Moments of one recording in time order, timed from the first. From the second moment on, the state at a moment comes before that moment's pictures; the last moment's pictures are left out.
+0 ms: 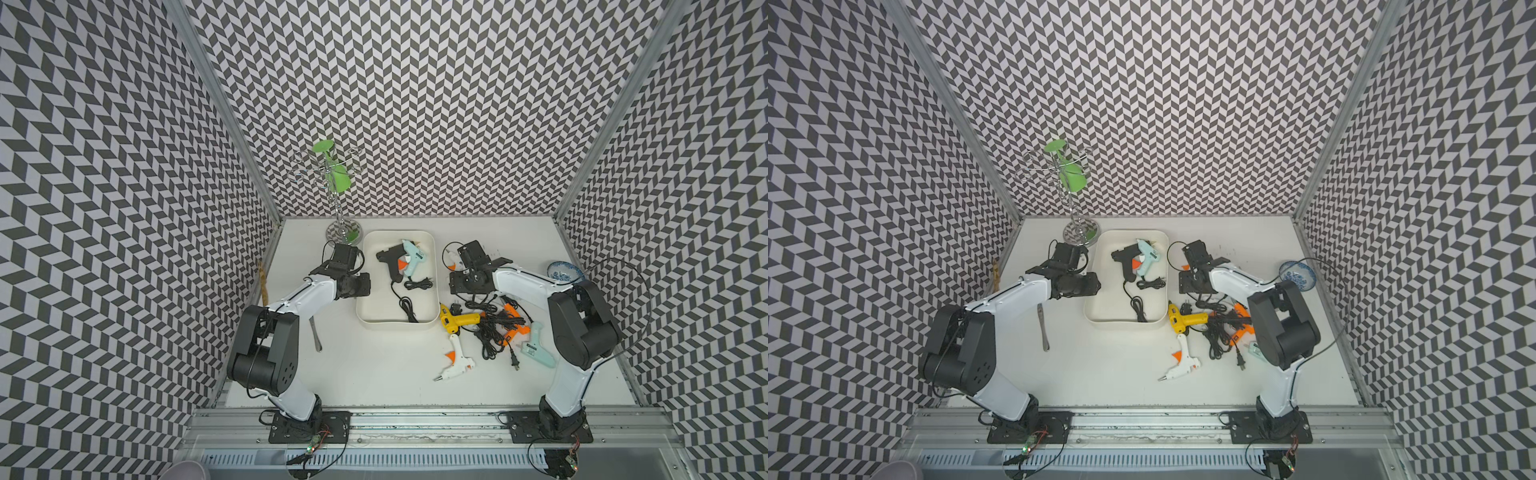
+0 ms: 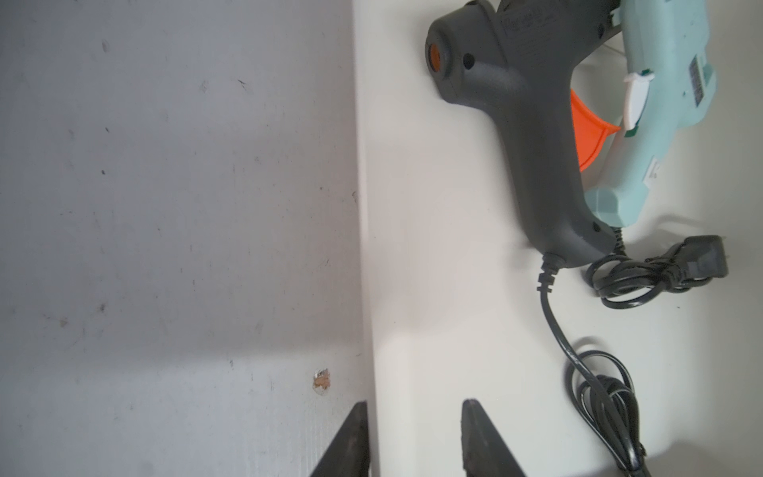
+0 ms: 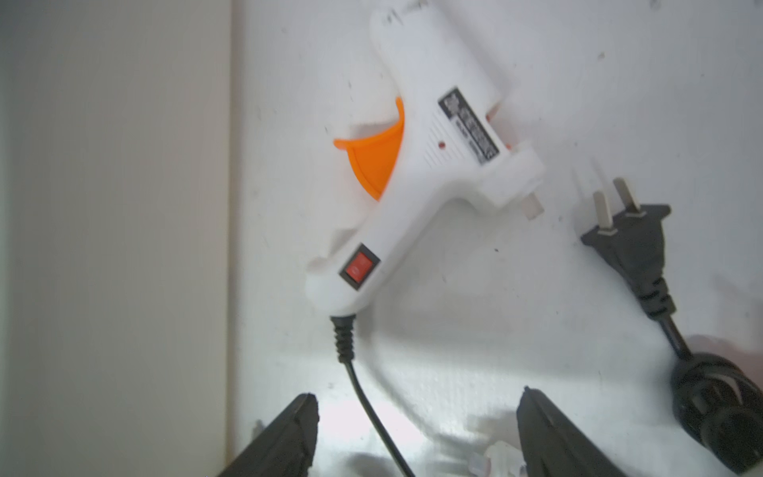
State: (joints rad) left arm -0.26 1.62 1.03 -0.43 0.13 -0.26; right arm 0.44 1.85 1.25 -0.49 0.05 0.42
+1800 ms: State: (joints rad) left arm -0.26 1.62 1.03 -0.42 0.13 -0.26; right arm 0.40 2.13 1.49 -0.45 0.23 0.33
